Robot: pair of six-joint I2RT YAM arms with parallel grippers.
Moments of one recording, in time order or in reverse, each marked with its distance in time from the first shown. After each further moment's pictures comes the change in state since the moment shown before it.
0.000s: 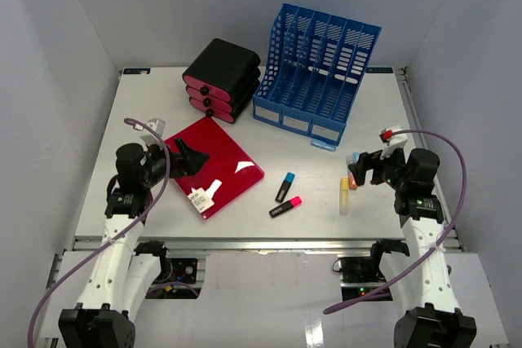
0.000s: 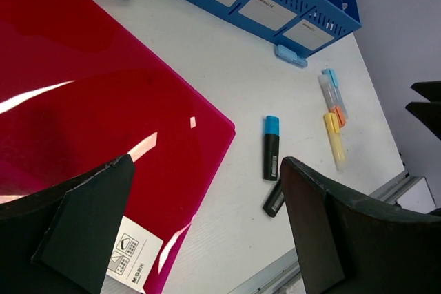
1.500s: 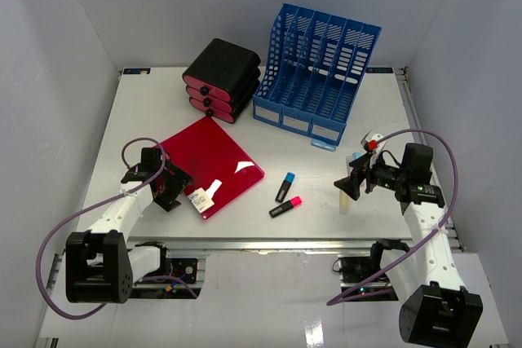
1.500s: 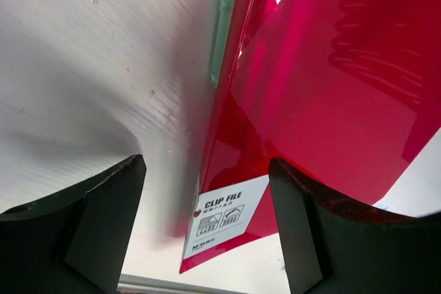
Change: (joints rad) left arm 0.000 0.411 -0.023 -0.340 -0.487 -0.534; right arm 0.000 0.141 0.064 -0.202 -0.466 -0.367
